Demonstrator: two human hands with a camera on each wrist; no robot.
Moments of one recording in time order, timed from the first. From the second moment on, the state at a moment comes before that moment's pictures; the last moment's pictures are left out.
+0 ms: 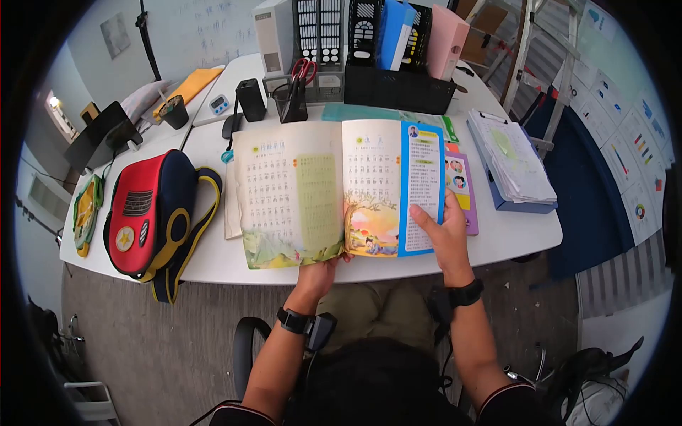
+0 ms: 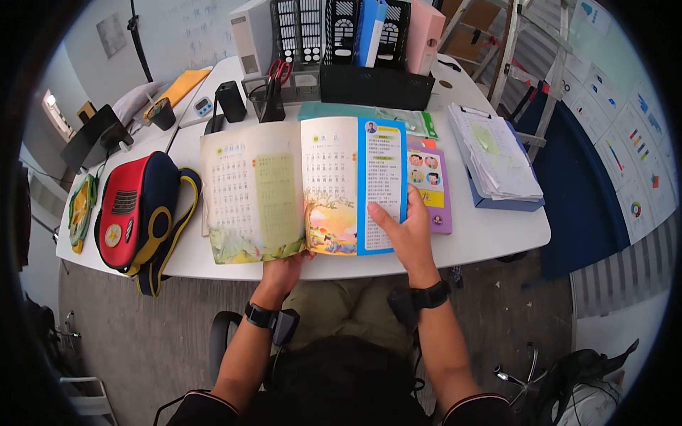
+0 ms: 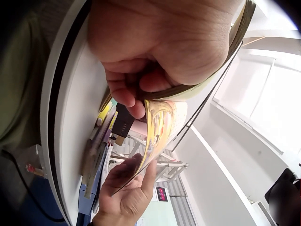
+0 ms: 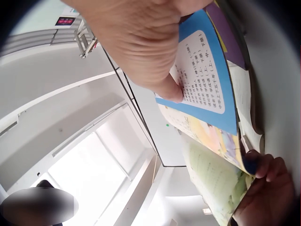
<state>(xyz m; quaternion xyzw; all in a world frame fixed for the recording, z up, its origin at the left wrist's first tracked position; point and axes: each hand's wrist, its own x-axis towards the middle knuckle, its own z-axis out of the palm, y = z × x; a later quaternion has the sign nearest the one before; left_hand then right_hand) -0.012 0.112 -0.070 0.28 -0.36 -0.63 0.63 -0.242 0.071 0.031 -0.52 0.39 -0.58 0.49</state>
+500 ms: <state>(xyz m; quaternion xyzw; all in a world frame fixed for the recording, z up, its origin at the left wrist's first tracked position) -0.012 0.110 -0.066 0.26 -0.34 -0.64 0.64 -0.250 0.070 0.020 -0.49 0.38 -0.55 0.56</state>
